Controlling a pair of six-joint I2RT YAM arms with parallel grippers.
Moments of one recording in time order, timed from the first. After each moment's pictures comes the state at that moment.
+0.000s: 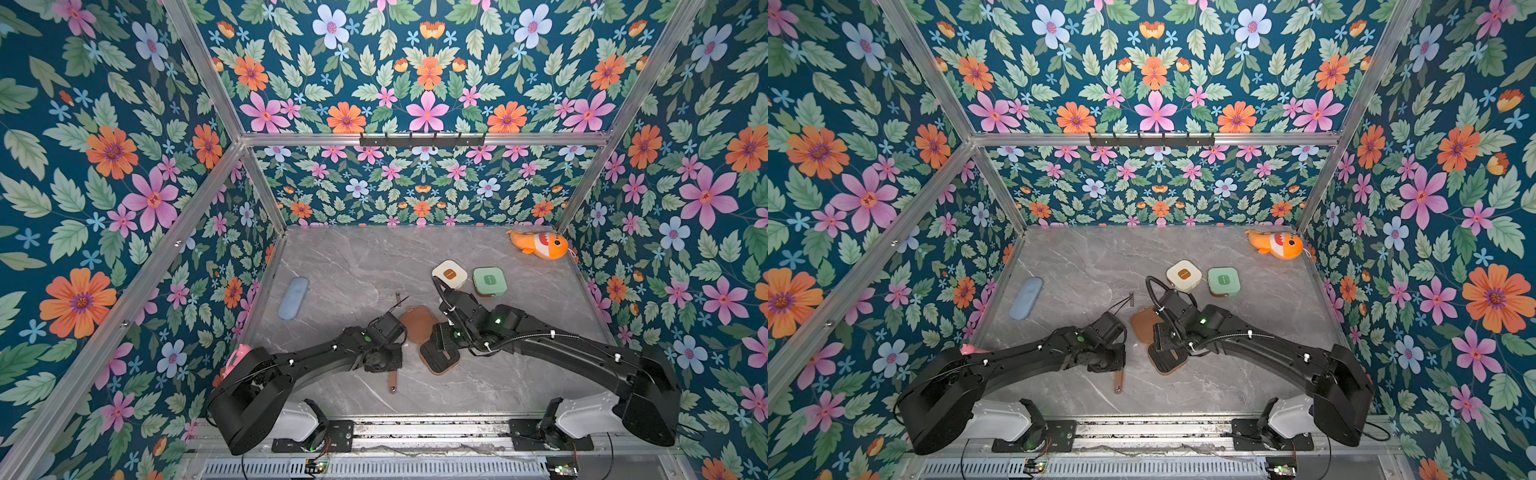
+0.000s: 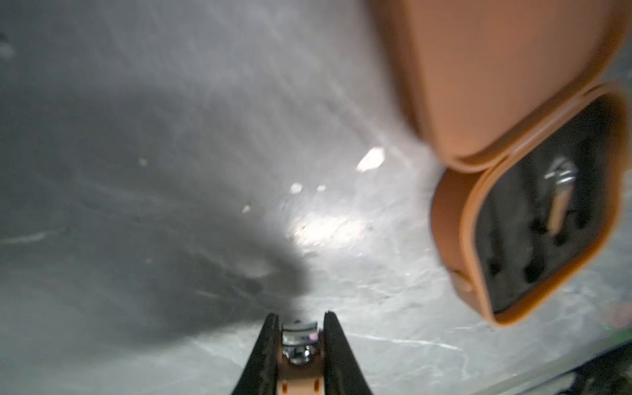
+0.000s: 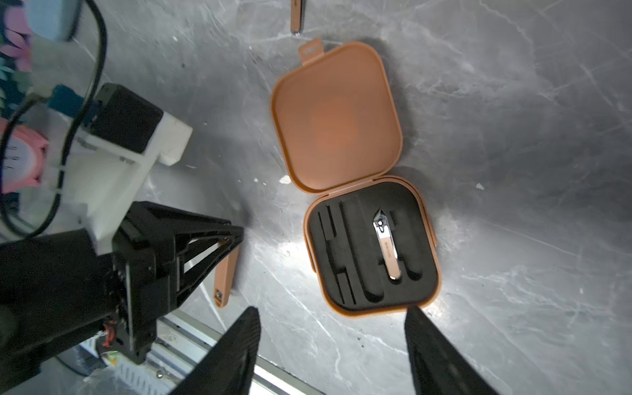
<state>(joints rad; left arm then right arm) -0.82 1.36 0.69 -0.51 0.08 -0.80 0.89 1.36 1.04 -0.70 -0.02 0.71</state>
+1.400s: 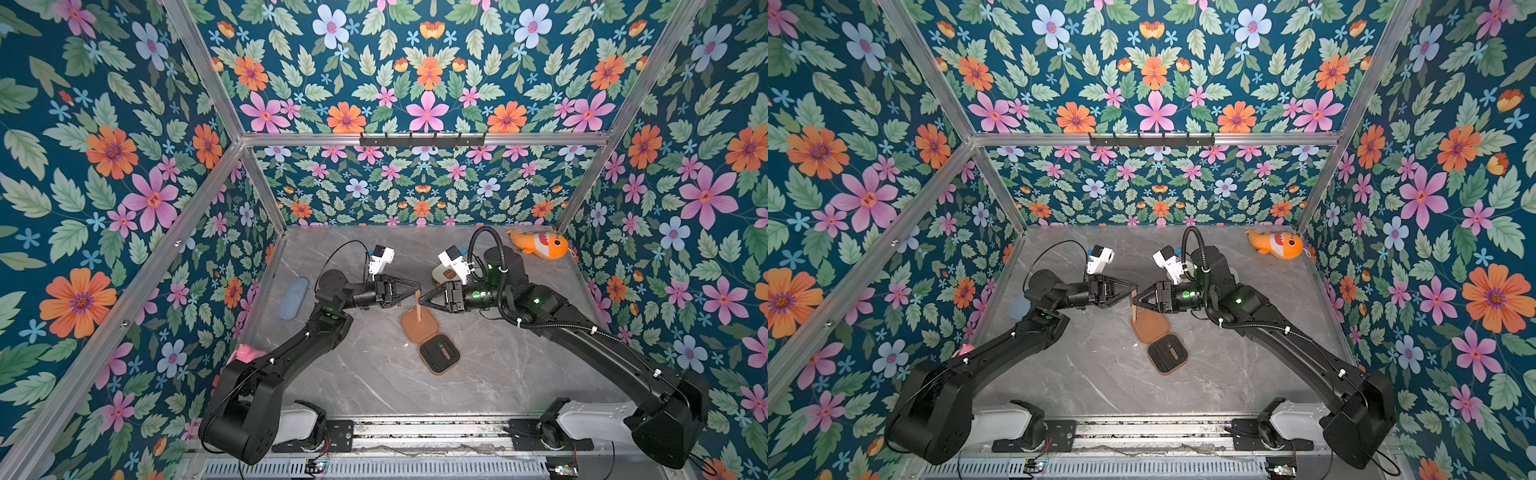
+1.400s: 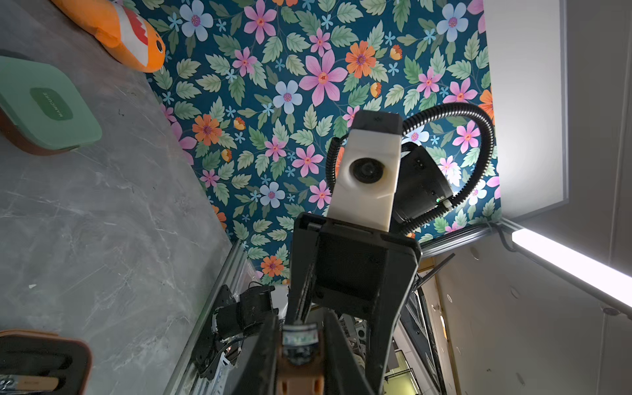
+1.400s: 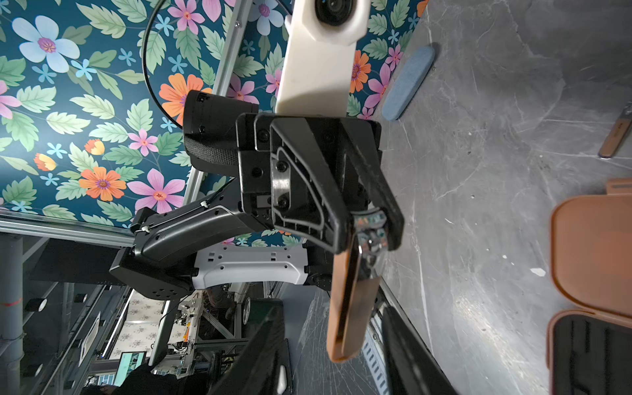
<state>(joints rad) -0.44 1.31 0.68 0.92 1.07 -1.44 0.66 1.28 1.15 -0.28 -0.77 0.77</state>
